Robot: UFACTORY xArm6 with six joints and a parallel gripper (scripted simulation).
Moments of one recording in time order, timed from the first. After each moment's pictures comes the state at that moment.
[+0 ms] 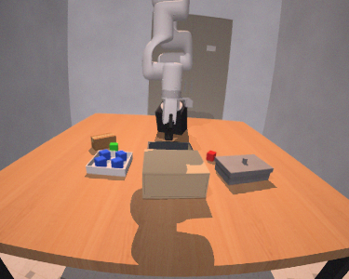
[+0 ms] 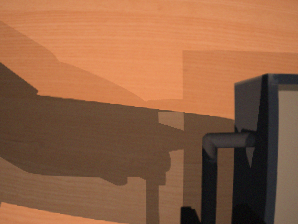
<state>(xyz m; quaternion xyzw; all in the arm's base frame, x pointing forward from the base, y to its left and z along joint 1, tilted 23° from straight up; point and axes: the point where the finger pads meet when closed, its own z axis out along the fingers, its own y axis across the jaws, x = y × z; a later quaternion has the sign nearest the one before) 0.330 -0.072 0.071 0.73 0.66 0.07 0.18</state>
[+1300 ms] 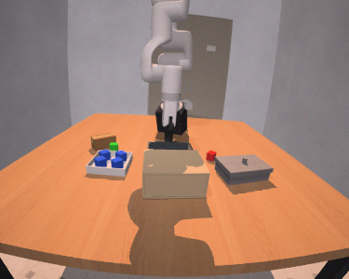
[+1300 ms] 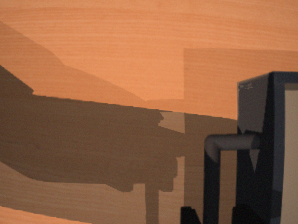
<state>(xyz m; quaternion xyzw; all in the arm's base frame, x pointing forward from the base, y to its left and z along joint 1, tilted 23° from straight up) 0.334 -0.074 0.063 0.73 0.66 0.07 0.18</state>
